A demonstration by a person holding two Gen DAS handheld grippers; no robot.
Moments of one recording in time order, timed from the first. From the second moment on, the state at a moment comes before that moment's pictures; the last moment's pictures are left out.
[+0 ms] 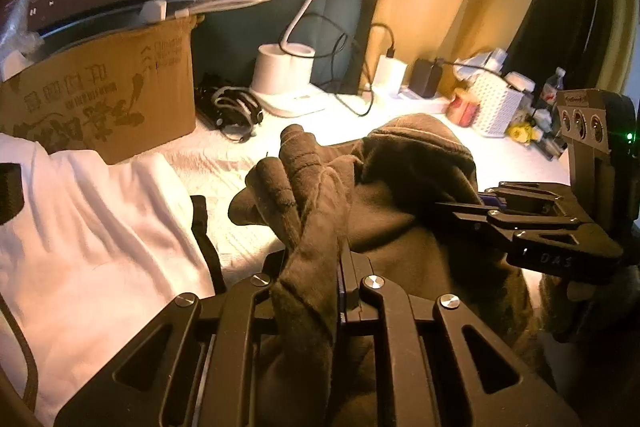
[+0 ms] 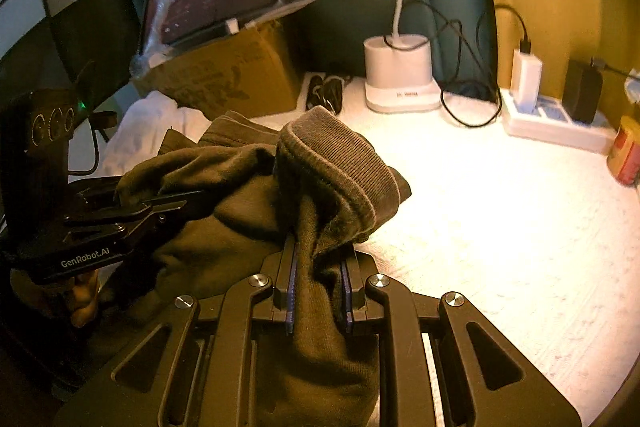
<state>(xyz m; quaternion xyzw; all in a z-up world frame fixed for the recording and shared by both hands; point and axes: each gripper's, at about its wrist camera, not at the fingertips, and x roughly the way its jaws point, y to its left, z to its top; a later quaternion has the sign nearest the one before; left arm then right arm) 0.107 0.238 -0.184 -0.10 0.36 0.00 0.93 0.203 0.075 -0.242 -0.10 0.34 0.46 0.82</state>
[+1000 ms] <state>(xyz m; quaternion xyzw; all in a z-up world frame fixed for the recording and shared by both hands) 0.155 0.288 -0.209 -0.16 0.41 0.03 0.90 0.286 0.060 -0.264 -0.07 0.38 0.39 0.83</state>
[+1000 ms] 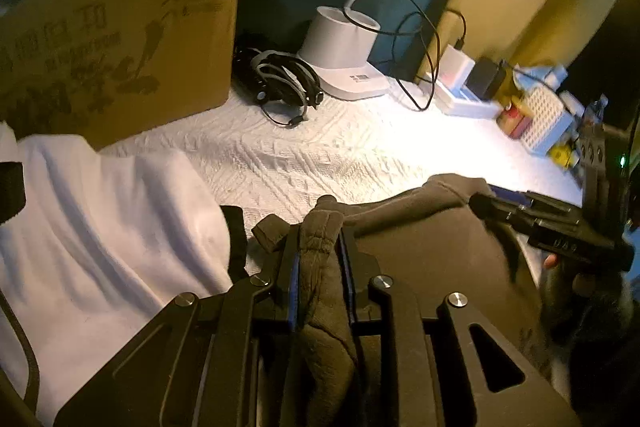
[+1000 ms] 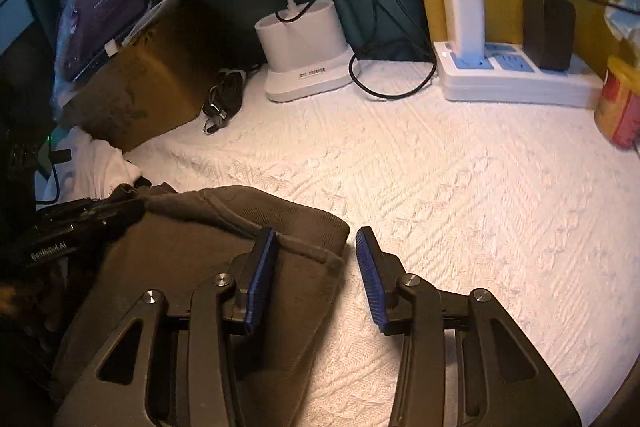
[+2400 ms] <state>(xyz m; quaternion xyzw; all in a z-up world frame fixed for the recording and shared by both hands) 0.074 0.266 -0.192 -0.11 0.43 0.09 0.89 0.209 0.014 -0.271 -0.10 0.38 0.34 0.85</state>
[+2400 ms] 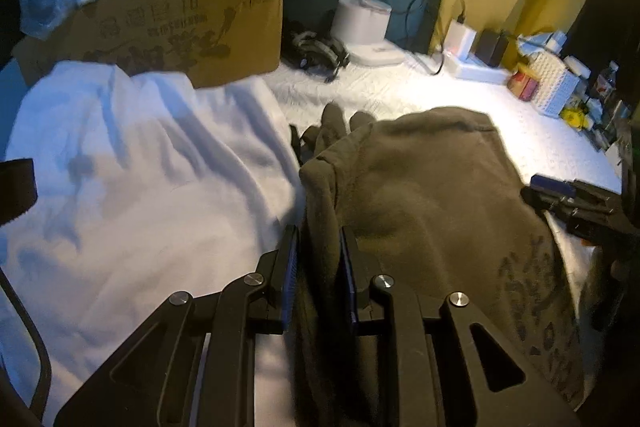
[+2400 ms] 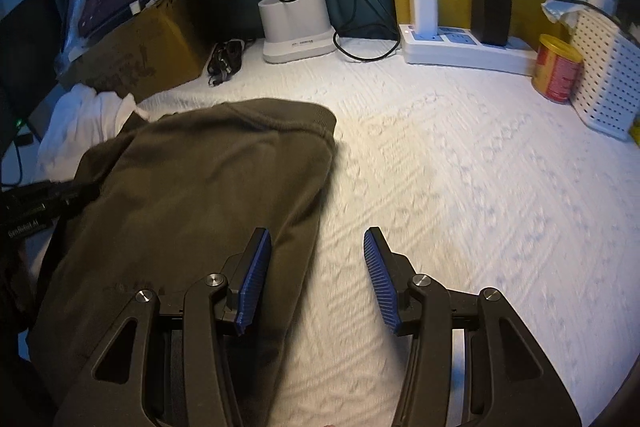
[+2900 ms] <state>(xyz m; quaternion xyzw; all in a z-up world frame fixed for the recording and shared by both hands) 0.030 0.221 -0.196 -0.10 0.44 0.04 0.89 0.162 -0.003 -0.278 -0.11 0.38 0.34 0.85</state>
